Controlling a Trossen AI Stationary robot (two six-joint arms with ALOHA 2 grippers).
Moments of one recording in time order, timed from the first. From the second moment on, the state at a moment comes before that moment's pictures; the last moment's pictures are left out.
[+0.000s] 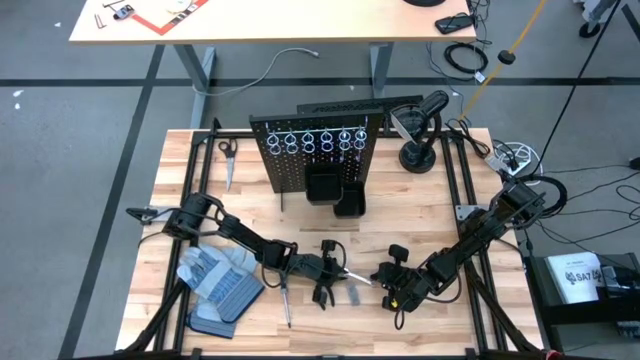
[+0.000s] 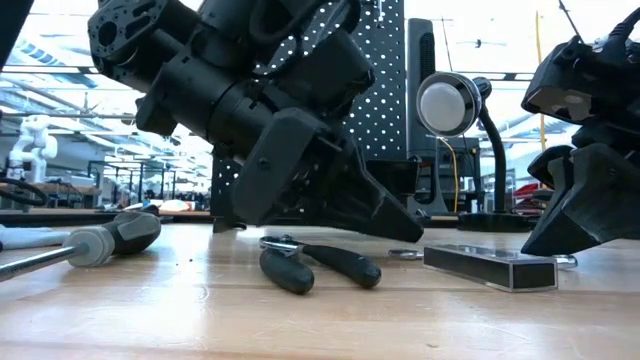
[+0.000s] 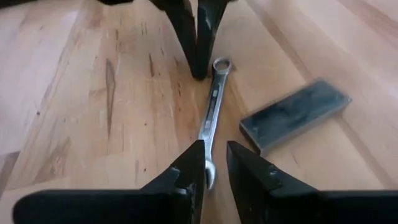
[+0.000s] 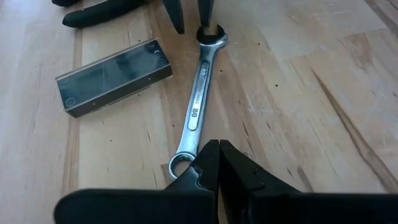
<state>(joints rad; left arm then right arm) -0.33 2.11 1.03 0.54 -0.16 0.08 0.69 1.71 0.64 0.08 0.57 0.81</state>
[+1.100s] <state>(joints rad) -0.33 2.11 1.03 0.48 -0.24 0.06 0.75 1.66 0.67 0.02 0.55 0.76</state>
